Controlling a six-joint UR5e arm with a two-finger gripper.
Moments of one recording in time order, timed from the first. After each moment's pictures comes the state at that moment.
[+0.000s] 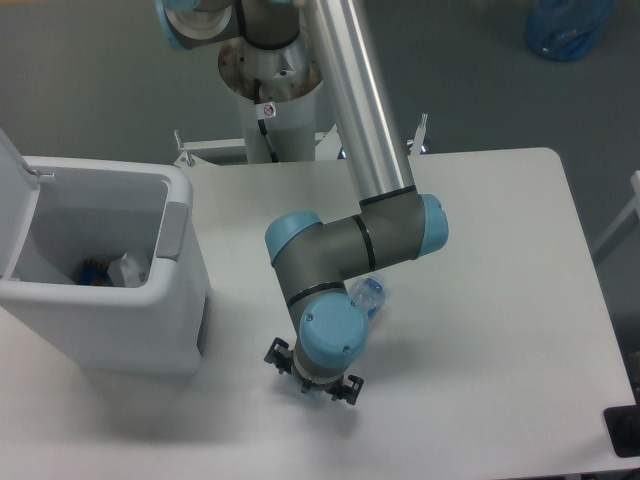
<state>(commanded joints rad) 2.33 -2.28 -1.37 -1.16 1.48 0.77</state>
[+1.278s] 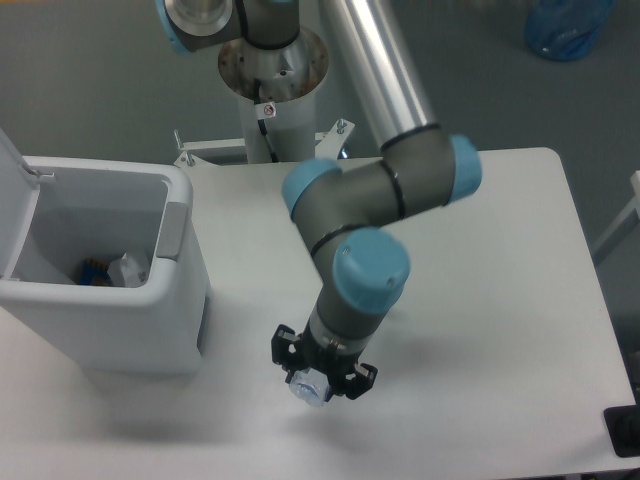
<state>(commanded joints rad) 2.43 -2.06 -1.32 -1.17 1.11 0.76</state>
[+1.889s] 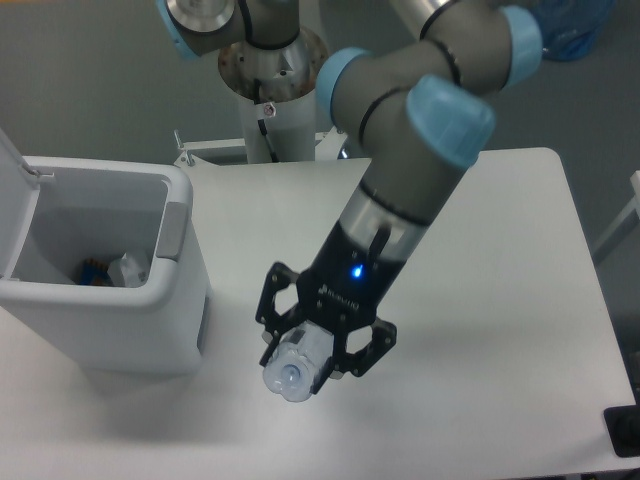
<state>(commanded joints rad) 2.51 -1.96 -1.20 -1.02 0.59 0.60</state>
